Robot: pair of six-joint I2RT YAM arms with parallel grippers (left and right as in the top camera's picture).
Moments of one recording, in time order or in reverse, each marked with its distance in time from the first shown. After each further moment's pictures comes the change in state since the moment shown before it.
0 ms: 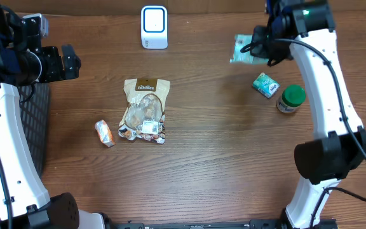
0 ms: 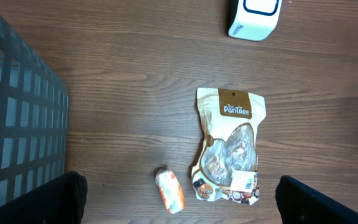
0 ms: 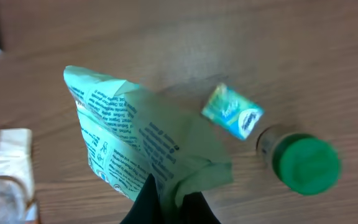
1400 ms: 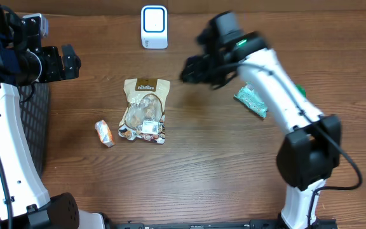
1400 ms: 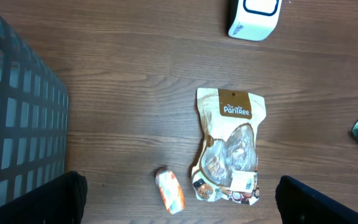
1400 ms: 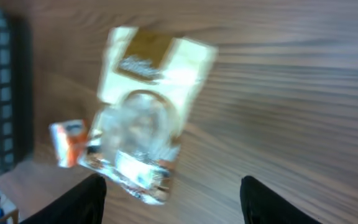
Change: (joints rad) left arm 0.000 0.000 0.000 0.001 0.000 0.000; right arm 0.260 0.013 -0.307 0.405 -0.482 -0.014
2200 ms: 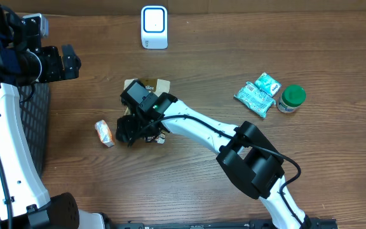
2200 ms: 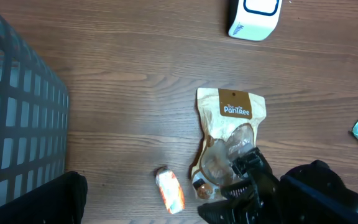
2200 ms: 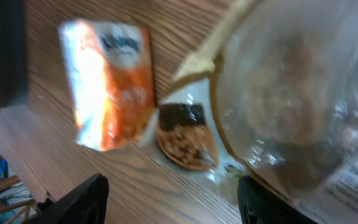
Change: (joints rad) left arm 0.000 0.000 0.000 0.000 0.000 0.000; right arm 0.451 0.204 -0.098 0.321 0.019 0.270
